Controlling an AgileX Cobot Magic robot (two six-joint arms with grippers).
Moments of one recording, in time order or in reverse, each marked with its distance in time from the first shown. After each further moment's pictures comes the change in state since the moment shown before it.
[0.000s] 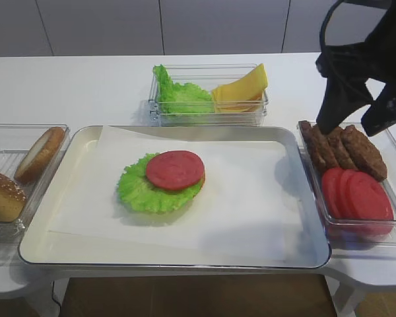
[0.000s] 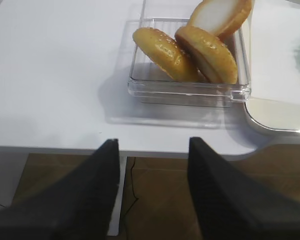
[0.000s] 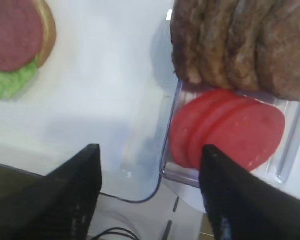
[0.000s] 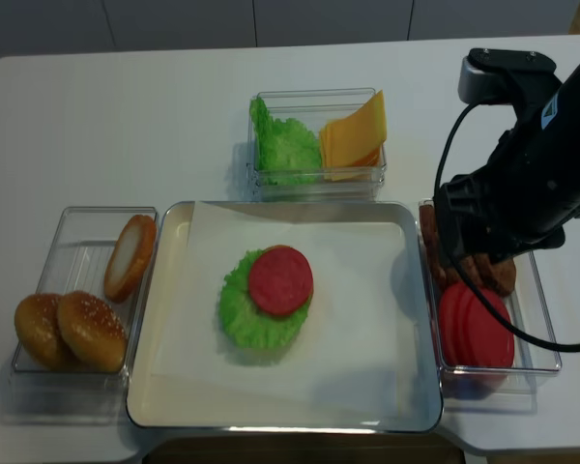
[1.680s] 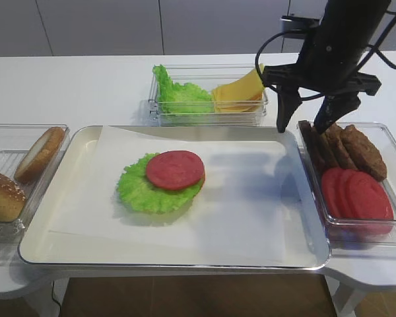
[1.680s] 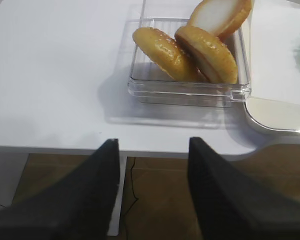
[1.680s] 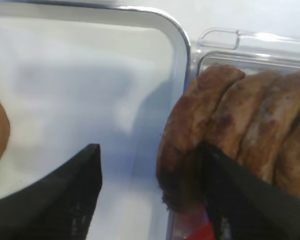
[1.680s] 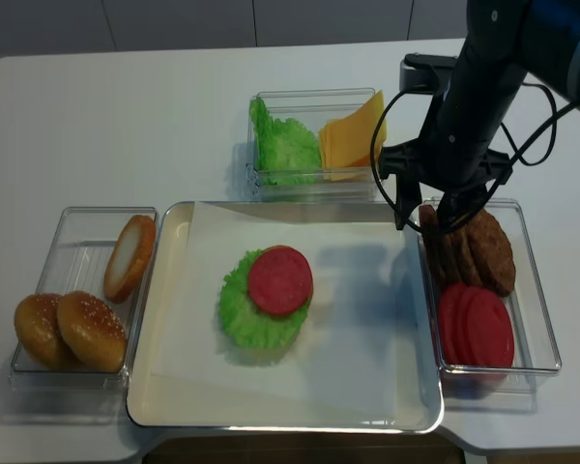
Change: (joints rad) left arm 0.000 0.000 0.000 0.000 0.000 0.000; right arm 0.008 0.432 -0.297 -0.058 -0.008 0.108
